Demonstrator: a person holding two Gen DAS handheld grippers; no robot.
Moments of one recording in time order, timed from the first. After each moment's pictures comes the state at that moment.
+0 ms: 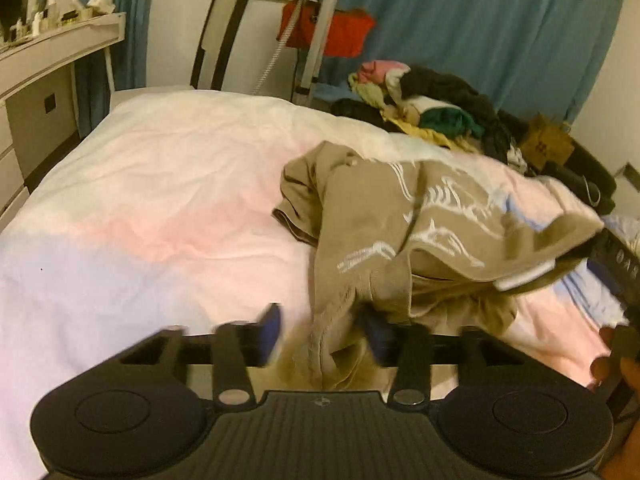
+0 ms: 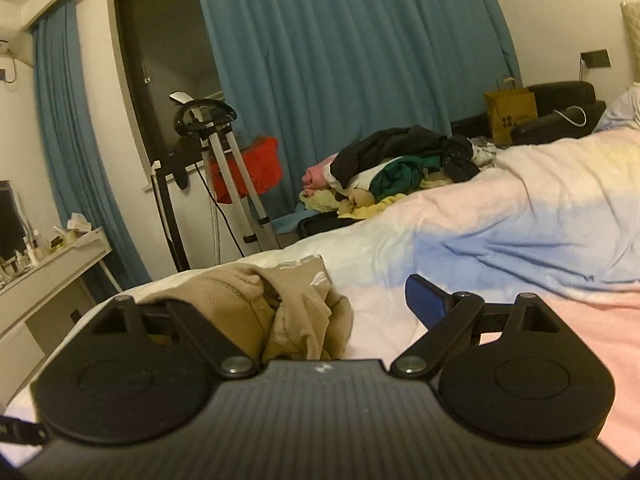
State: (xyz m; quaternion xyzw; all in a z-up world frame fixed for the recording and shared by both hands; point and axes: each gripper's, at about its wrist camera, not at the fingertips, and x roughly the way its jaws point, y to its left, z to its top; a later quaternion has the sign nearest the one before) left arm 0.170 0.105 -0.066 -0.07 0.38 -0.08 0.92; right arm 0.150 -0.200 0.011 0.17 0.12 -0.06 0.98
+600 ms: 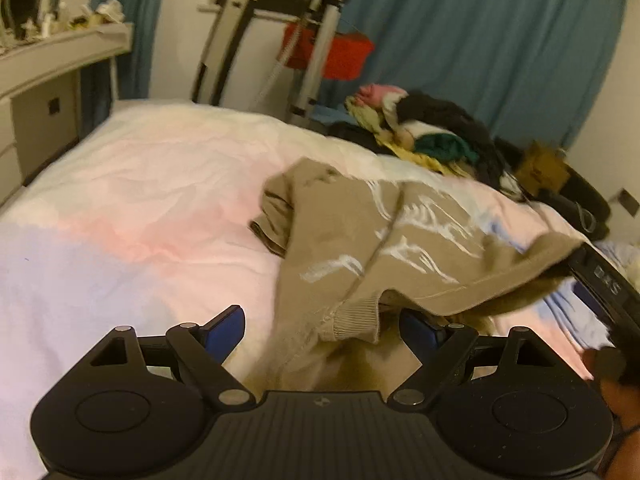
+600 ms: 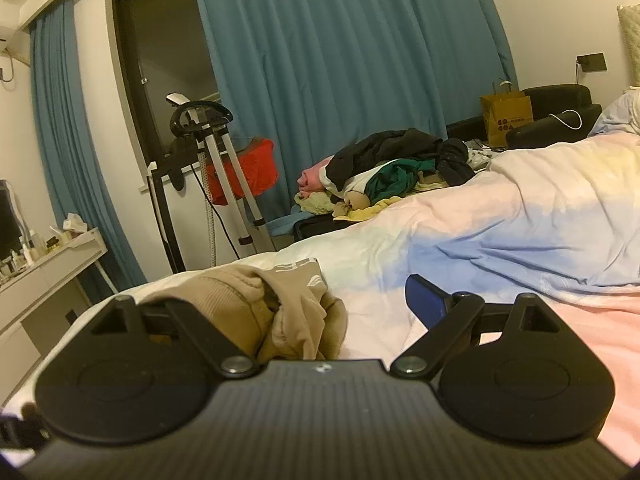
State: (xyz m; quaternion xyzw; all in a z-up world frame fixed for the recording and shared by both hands) left arm 0.164 0.072 -0.052 -0.09 0.35 -0.05 0.93; right arm 0.151 -0.199 0.010 0.17 0.12 -0.07 0.98
